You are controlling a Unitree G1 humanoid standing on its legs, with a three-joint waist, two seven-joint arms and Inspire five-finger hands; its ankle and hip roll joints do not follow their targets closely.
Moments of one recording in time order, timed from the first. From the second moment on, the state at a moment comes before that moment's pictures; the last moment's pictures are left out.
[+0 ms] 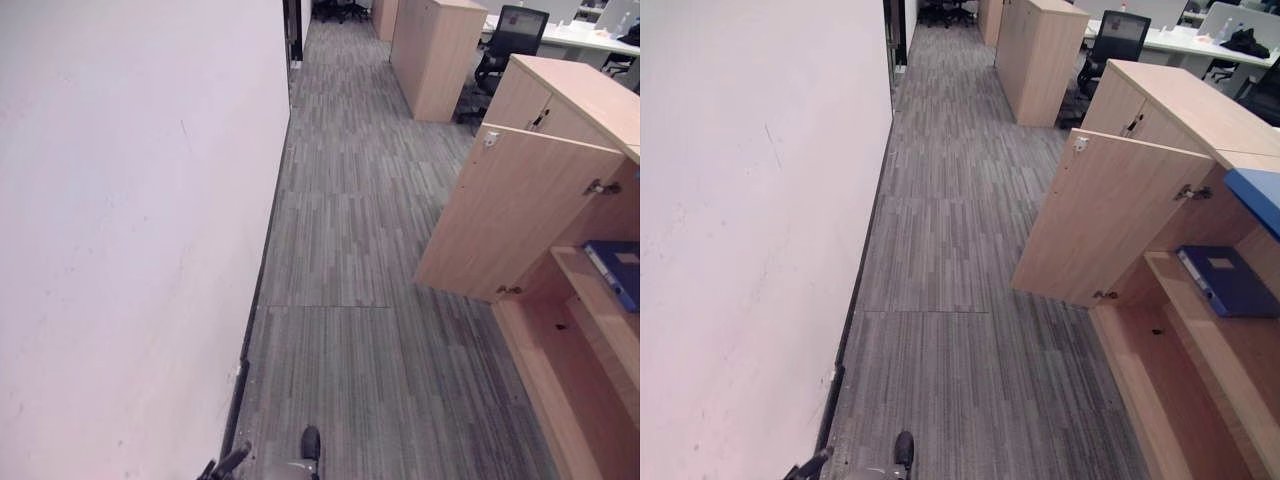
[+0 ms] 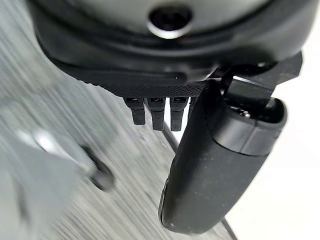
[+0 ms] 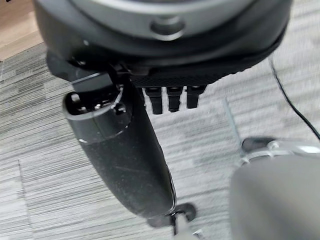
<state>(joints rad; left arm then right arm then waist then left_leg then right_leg) -0.04 0.16 0.22 1.34 -0.80 -0.14 0.11 0.00 -0.18 0.12 1.41 0.39 -0.01 0.03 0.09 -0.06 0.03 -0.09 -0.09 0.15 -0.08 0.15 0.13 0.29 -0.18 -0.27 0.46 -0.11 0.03</state>
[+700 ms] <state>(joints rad) 0.11 0.19 0.22 1.31 -0.68 -0.11 0.11 -0.02 -0.20 0.10 1.30 0.41 -0.02 0.02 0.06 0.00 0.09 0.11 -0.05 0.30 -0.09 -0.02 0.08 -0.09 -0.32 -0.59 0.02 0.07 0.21</state>
